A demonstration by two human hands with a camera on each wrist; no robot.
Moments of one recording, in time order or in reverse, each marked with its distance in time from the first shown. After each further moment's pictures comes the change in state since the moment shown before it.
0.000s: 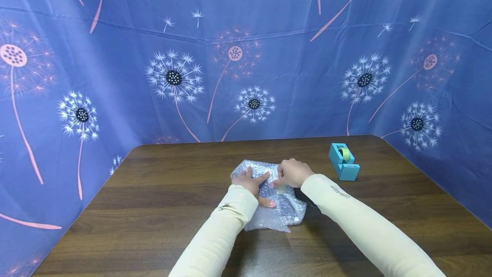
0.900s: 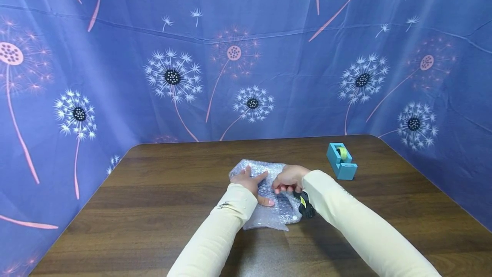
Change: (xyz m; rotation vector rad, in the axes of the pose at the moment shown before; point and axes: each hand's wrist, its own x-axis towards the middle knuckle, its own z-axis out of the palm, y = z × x) left_hand -0.003 -0.002 -0.002 -0.066 0.037 0.025; right_hand -0.016 -0.025 -0.022 0.506 -0.384 0.355
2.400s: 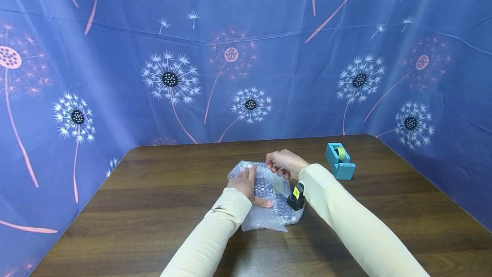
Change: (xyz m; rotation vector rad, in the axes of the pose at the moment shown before) left_hand 0.000 -0.004 0.008 -0.037 0.091 0.026; right_hand -0.011 -0.023 -0.008 0.339 0.194 -0.153
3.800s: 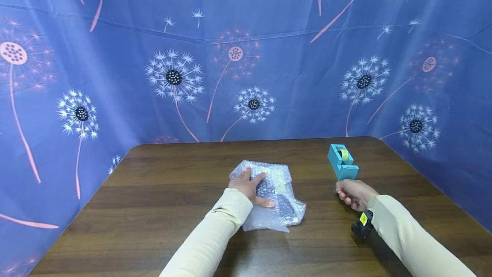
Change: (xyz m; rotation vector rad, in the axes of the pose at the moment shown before) left_hand 0.001 -0.003 0.004 0.006 -0.029 0.012; right_hand -0.033 0.149 -0.106 0.060 0.048 0.190
